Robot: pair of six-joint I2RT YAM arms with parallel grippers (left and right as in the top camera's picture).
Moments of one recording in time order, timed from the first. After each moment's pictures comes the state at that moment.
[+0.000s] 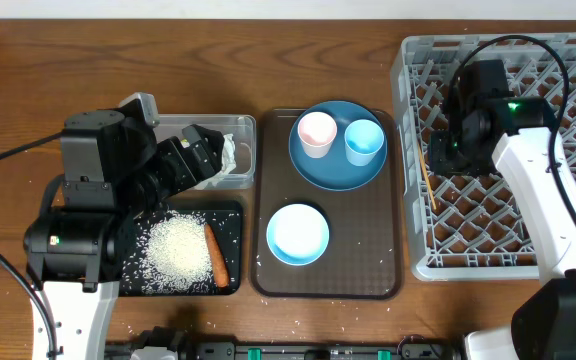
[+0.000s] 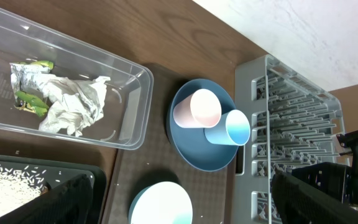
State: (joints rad) left arm -0.05 1.05 1.25 -0.92 0.34 -0.56; right arm 0.09 1.63 1.40 -1.13 -0.01 0.14
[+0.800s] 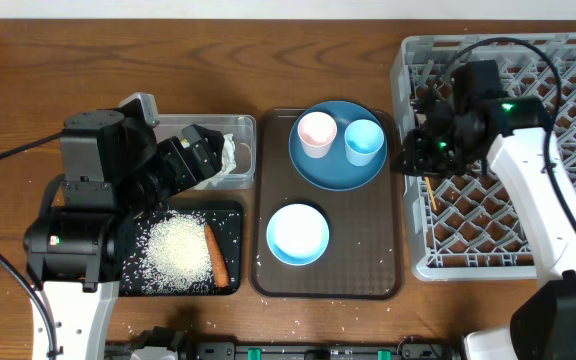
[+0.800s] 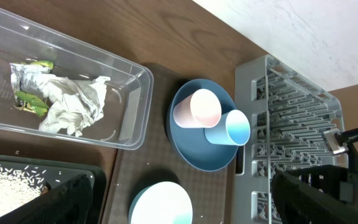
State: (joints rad) left arm -0.05 1.05 1.25 -0.92 0.34 -0.56; right arm 0.14 1.63 1.40 -1.13 -0.45 0.14
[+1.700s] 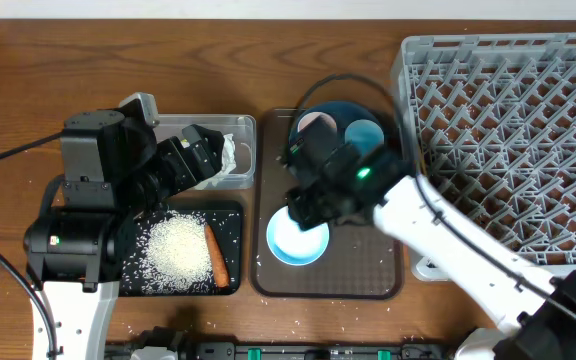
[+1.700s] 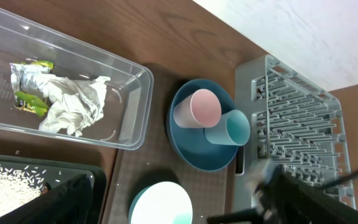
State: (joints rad) left arm -0.05 1.05 1.25 -0.92 0.34 -0.56; right arm 0.80 1.63 1.40 -0.97 -0.22 0.37
